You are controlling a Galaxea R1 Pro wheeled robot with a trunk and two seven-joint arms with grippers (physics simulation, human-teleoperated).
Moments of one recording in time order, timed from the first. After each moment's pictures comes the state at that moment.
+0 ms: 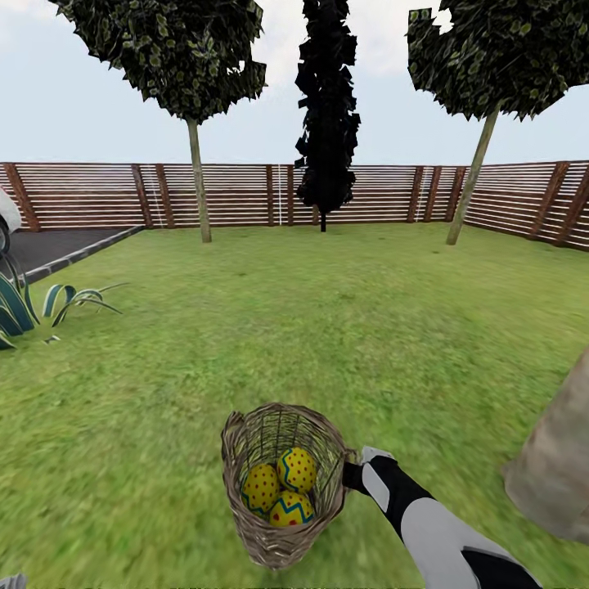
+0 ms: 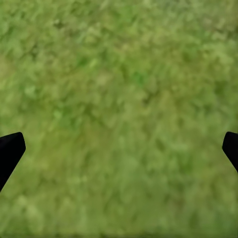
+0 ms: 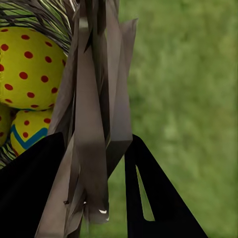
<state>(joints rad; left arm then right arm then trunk) 0.23 0.19 0.55 -1.44 0.14 0.54 -0.15 -0.75 0.15 -0.22 -0.25 -0.06 0.38 -0.15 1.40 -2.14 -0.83</state>
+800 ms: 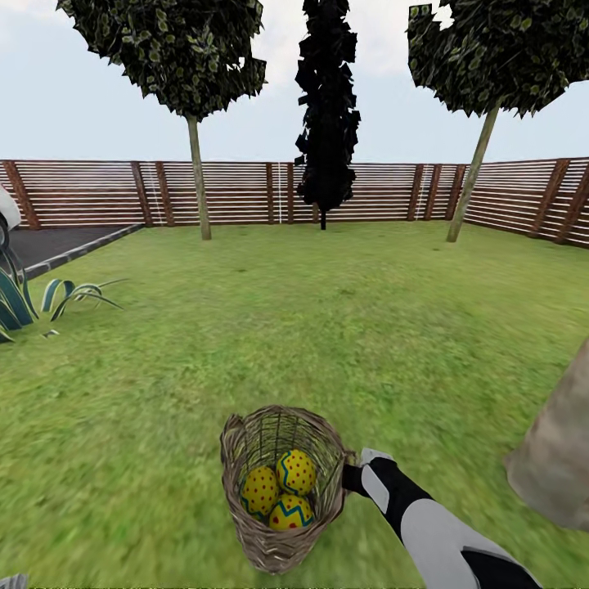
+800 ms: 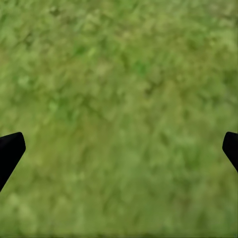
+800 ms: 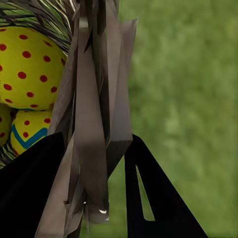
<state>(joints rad) 0.23 0.19 0.55 -1.44 0.14 0.54 -0.15 -0.75 0.15 -0.22 -0.24 -0.06 0.38 -0.15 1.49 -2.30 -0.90</state>
